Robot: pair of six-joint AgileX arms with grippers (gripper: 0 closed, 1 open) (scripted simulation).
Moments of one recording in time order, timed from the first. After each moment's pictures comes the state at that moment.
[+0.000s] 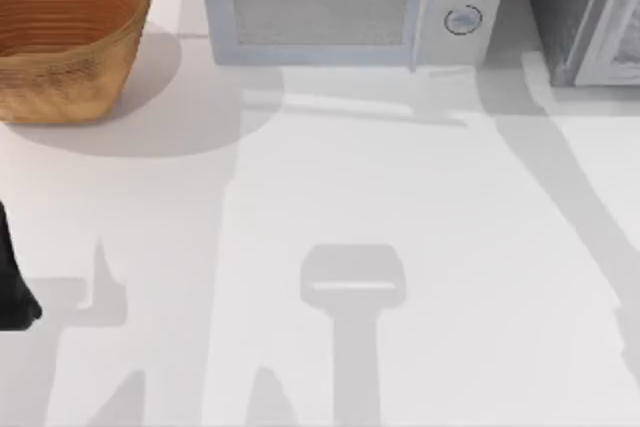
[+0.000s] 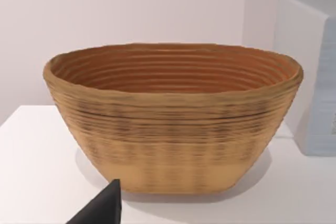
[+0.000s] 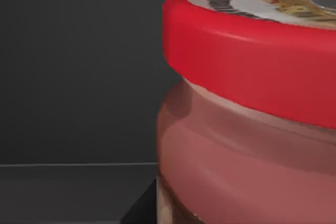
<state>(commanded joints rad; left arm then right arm) 0.00 0.00 0.00 0.00 0.00 0.00 0.40 1.59 2.09 -0.51 0.44 0.03</state>
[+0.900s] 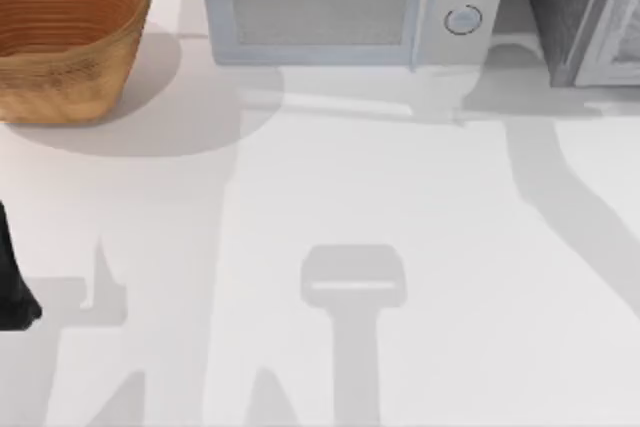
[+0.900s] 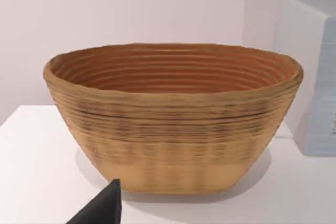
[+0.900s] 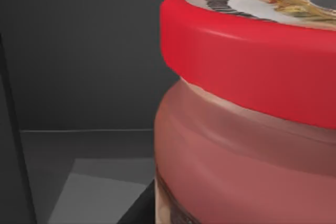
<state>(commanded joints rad) 0.00 0.00 0.00 0.00 0.00 0.00 0.61 1.30 2.04 -0.74 0.63 0.03</state>
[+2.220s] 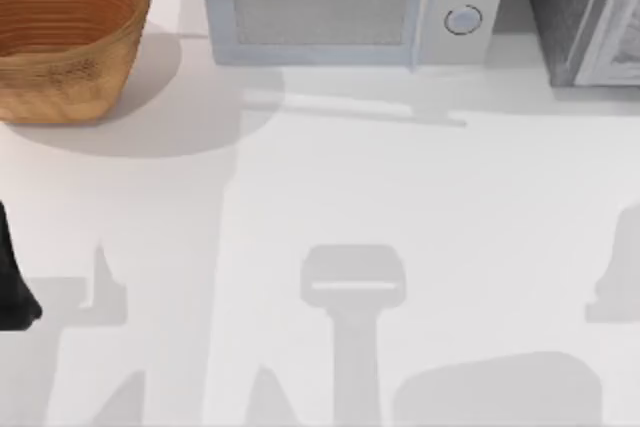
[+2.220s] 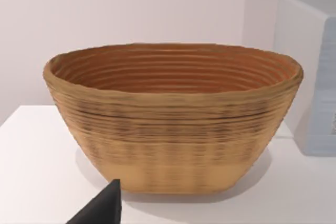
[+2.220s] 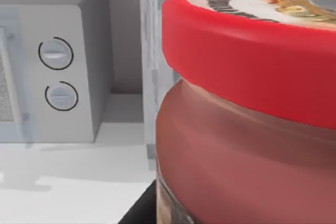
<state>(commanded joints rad) 0.00 0.00 0.00 0.00 0.00 0.00 0.03 0.07 0.07 -0.04 0.03 0.00</state>
